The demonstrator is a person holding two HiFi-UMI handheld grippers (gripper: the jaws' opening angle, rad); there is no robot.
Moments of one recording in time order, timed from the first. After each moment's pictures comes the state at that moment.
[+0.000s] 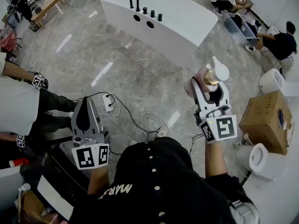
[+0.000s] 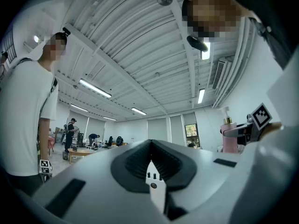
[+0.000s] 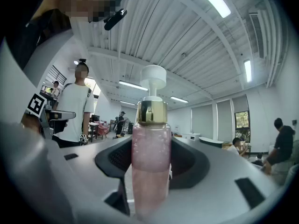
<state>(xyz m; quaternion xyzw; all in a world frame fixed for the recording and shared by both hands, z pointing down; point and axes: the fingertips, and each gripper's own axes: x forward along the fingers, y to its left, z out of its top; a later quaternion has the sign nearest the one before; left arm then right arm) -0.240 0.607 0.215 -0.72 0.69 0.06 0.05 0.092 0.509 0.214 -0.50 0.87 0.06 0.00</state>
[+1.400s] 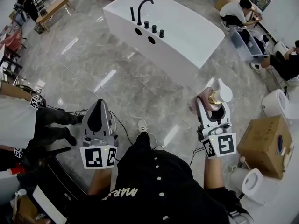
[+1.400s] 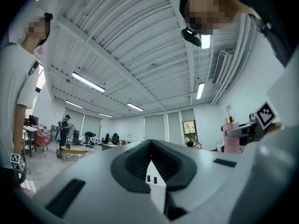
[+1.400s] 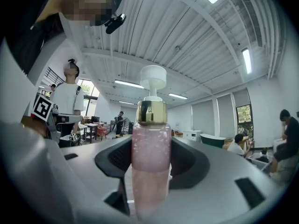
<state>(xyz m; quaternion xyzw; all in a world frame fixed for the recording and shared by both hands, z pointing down) -0.164 0.439 0.240 -0.73 0.68 0.05 0.04 0.154 0.366 0.245 -0.49 0.87 0.04 0.01</state>
